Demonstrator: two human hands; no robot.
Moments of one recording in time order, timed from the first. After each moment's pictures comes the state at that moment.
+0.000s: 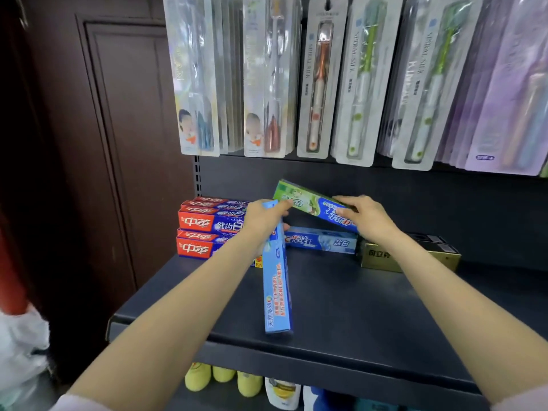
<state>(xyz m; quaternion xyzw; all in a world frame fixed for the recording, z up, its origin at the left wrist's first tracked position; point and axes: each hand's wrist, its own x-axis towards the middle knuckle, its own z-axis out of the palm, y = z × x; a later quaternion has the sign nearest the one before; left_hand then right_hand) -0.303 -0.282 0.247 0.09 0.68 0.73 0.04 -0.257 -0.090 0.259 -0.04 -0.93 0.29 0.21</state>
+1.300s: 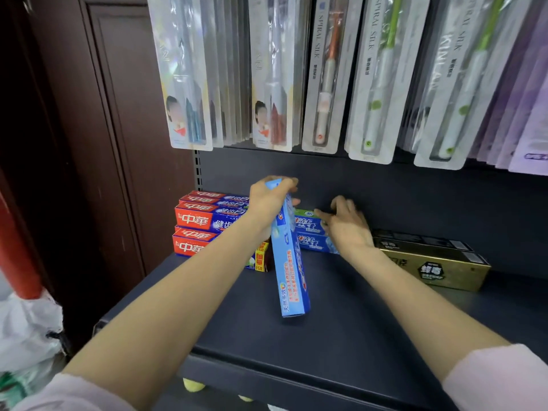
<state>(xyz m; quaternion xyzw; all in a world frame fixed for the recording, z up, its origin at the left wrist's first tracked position) -0.340 -0.262 0.262 0.10 0.63 0.77 0.01 -0.336 -0.100 0.204 -0.08 -0.97 0.02 0.22</state>
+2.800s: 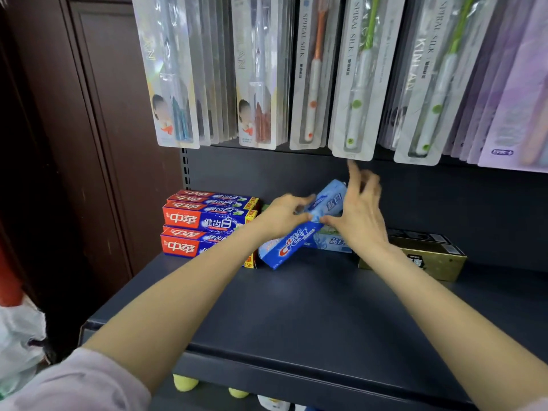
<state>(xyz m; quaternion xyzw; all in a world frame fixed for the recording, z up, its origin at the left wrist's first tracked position) -0.338 -0.243 0.247 0.37 0.87 0.32 -0.03 -0.278 -0.096 0.240 -0.06 -0.91 0.19 0.37</state>
